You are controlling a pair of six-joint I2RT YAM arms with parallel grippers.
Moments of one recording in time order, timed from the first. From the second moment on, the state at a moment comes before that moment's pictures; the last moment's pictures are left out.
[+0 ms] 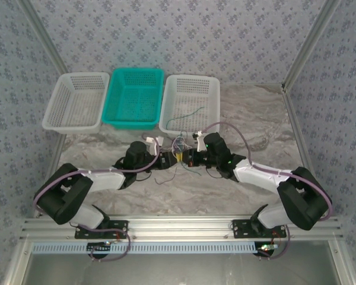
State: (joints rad) left arm -0.67 1.45 0.45 0.64 0.49 -0.88; right arm 0.69 1.38 0.65 0.18 -0.35 0.67
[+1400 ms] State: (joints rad) left arm -0.69 1.43 0.50 0.62 0.44 -0.80; right arm 0.64 1.28 0.62 0.28 -0.41 0.85
